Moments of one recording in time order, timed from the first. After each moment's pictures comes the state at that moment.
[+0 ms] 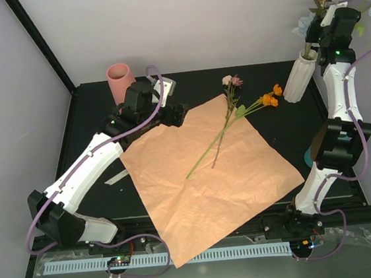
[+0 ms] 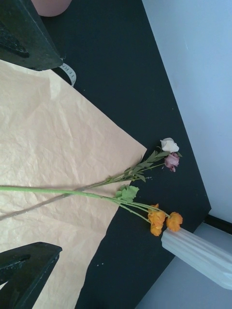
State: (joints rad) left arm -0.59 1.39 1.37 -0.49 0.06 -0.12; right arm -0.27 1.90 1.95 -0.23 -0.12 0.04
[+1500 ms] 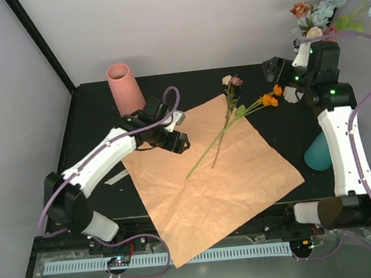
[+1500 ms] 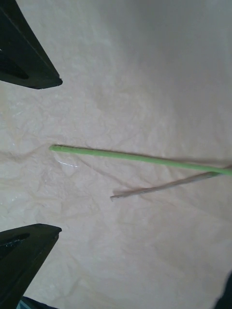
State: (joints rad) left arm -0.60 1.48 1.31 -0.84 0.27 -0.18; right arm -0.04 1.32 1.55 -0.69 -0.33 0.36
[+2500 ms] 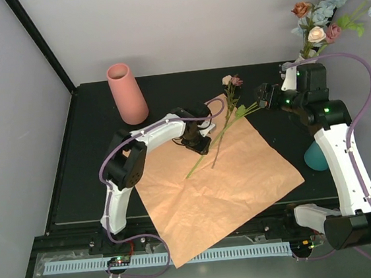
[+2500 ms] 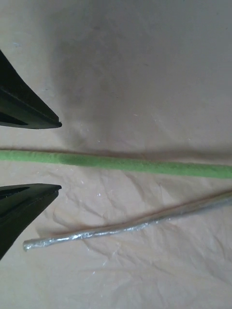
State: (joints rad) left arm -0.74 2.13 1.66 -0.87 0.21 -0.11; right arm 0.09 1.16 1.36 -0.81 -0.29 0.33
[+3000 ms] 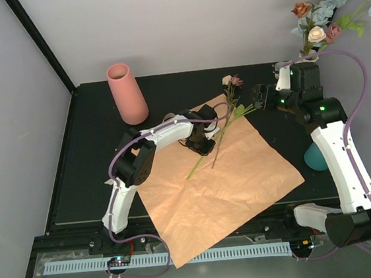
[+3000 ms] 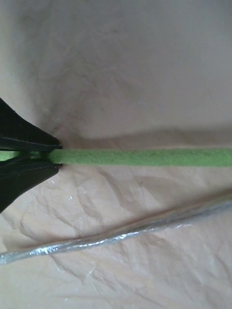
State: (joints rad) left arm -0.77 2.23 1.73 -0.89 0.17 -0.12; right arm 0.15 1.18 1.38 -0.82 -0.24 0.29
